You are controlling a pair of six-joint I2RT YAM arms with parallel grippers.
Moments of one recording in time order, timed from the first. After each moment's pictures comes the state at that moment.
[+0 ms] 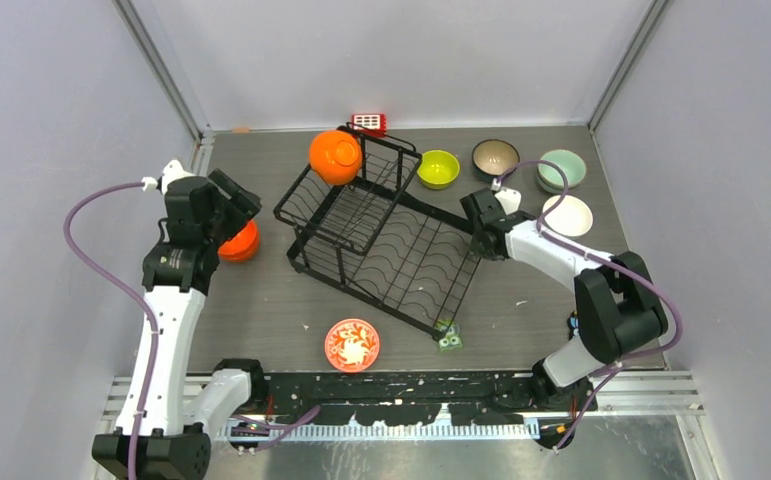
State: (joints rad) left arm -0.03 0.91 1.10 -0.68 -0.16 -0.72; right arm 0.44 1.54 0.94 -0.50 0.42 0.71
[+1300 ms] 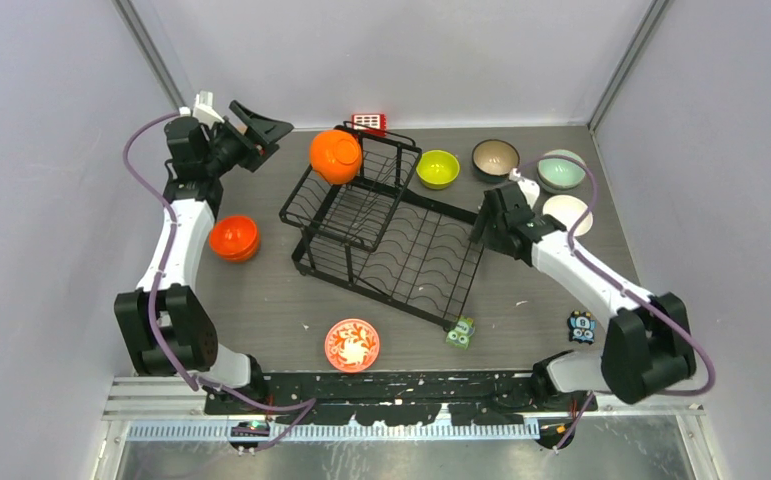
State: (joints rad) left arm 0.12 1.47 1.25 0.03 0.65 -0.89; right arm 0.37 1.37 0.94 -0.49 0.31 0.64
